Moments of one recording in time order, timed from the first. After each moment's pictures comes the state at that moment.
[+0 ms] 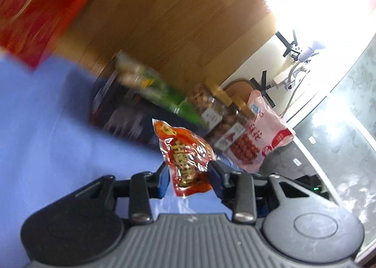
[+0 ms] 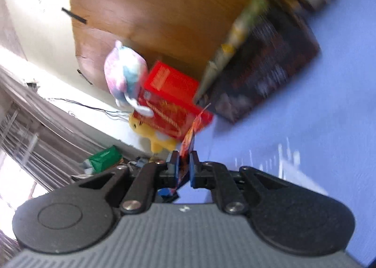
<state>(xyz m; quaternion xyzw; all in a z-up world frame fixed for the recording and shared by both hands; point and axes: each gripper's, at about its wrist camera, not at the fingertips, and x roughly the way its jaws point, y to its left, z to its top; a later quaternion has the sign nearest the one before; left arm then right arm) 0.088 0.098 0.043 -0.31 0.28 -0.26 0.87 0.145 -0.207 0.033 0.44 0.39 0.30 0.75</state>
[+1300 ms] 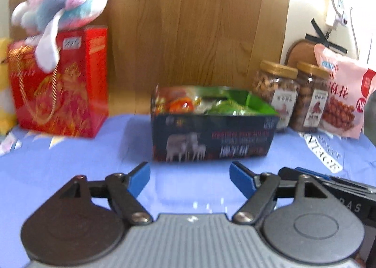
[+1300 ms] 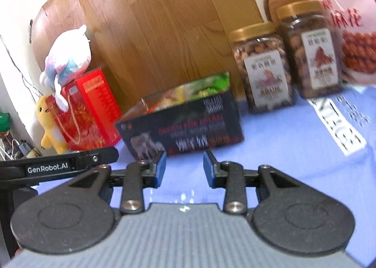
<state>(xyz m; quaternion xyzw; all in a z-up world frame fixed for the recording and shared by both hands) 0.083 0.024 0.056 -0.04 0.30 -0.02 0.95 0.103 -0.168 0.050 0.16 0.34 0.11 0.92</state>
